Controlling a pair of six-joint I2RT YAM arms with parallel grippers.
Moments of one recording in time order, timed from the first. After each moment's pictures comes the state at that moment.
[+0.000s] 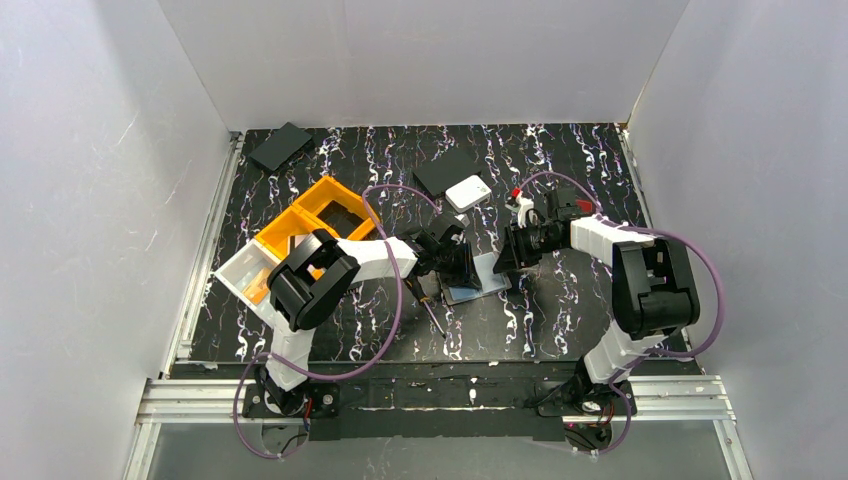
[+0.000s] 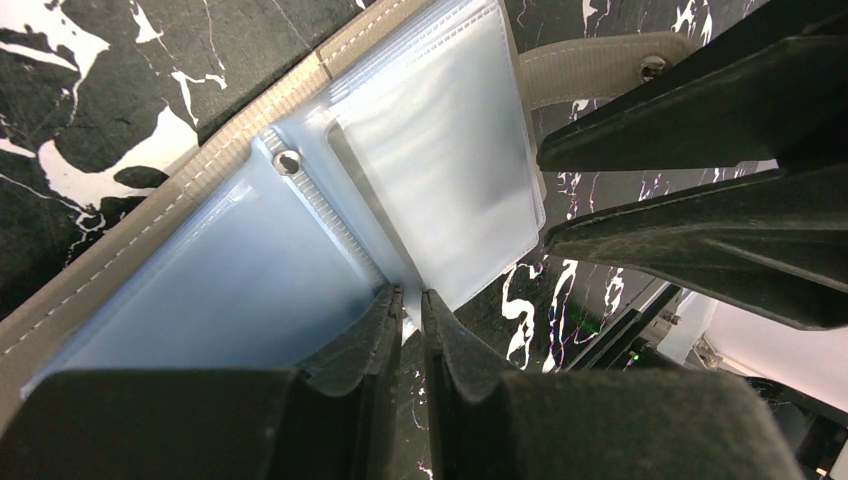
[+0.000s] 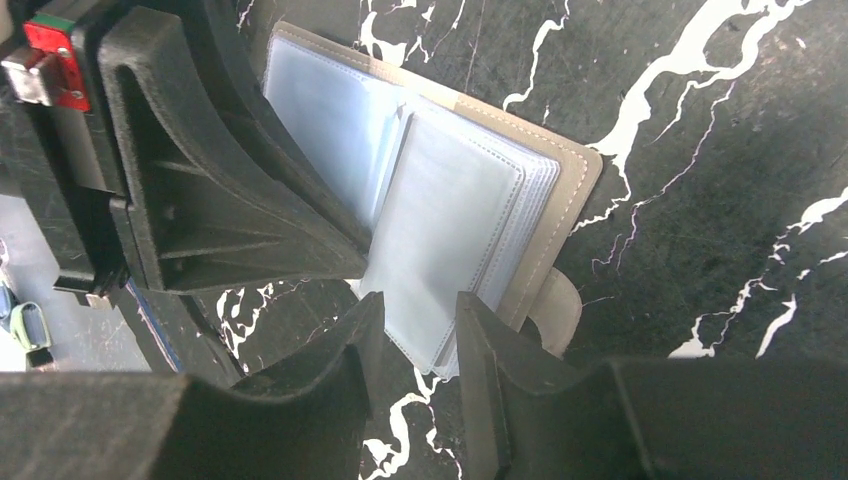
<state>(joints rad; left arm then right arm) -0.85 1.99 1.18 -0.05 0.27 -0.86 0.17 1.66 0.91 -0.41 -0.81 -0.16</state>
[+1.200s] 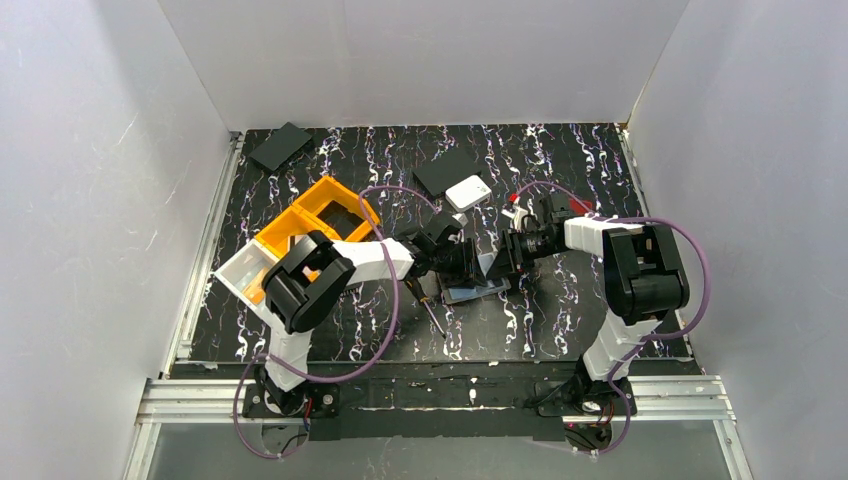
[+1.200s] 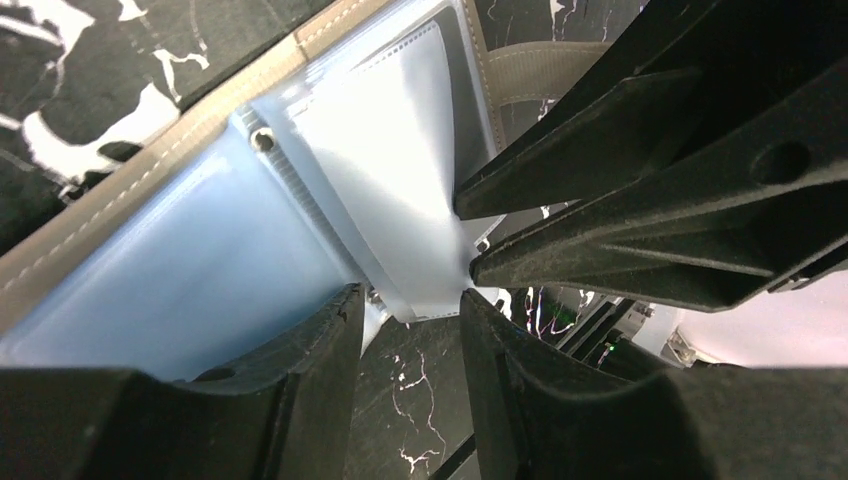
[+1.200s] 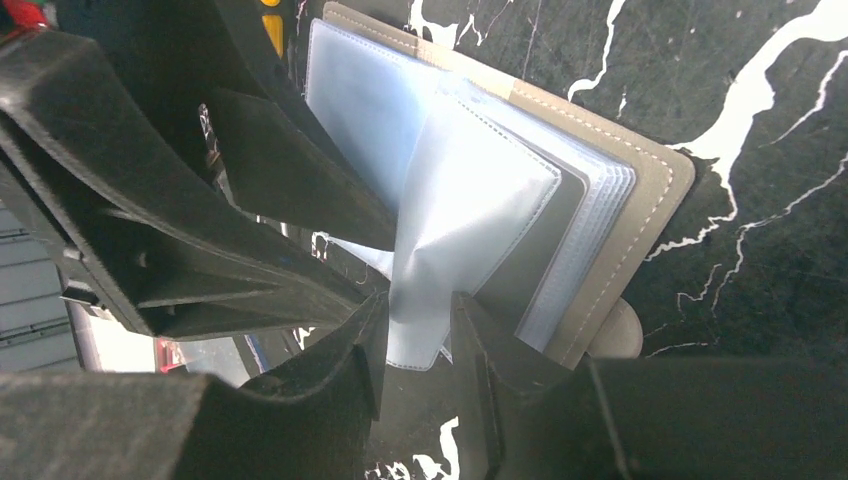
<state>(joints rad) -0.85 1.97 1.16 -0.02 0.30 -0.89 0.18 1.77 0.91 -0.40 -0.96 -0.09</state>
